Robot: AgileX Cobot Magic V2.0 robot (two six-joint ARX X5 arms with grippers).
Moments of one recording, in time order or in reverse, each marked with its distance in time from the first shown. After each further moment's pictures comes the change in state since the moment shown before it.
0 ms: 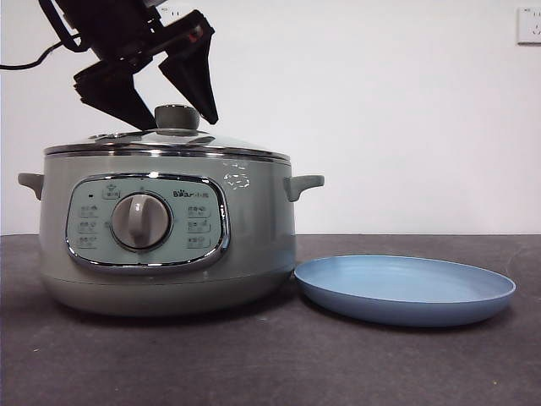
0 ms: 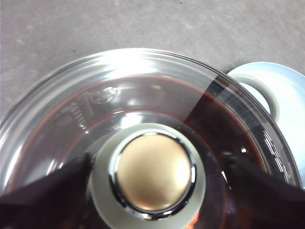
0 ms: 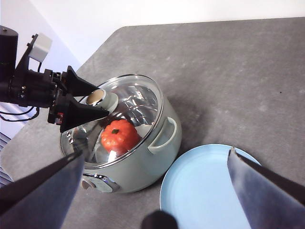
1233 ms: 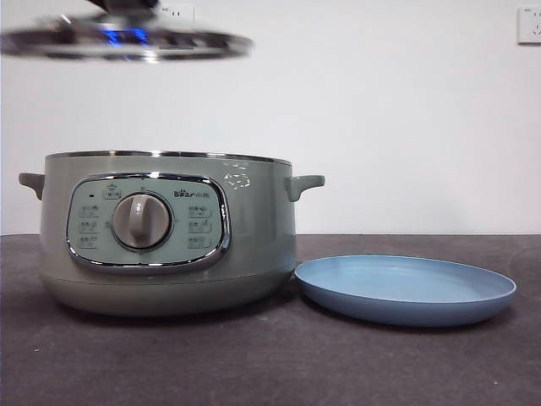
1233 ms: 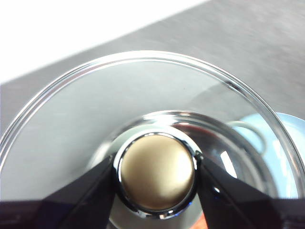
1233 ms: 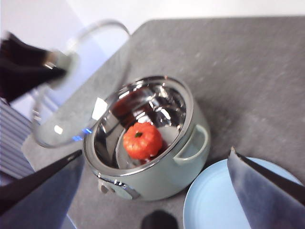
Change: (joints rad) left arm -0.004 -0.353 -0.005 -0.054 -0.181 0.047; right arm 0.187 0.129 0.014 0.132 0.042 0.061
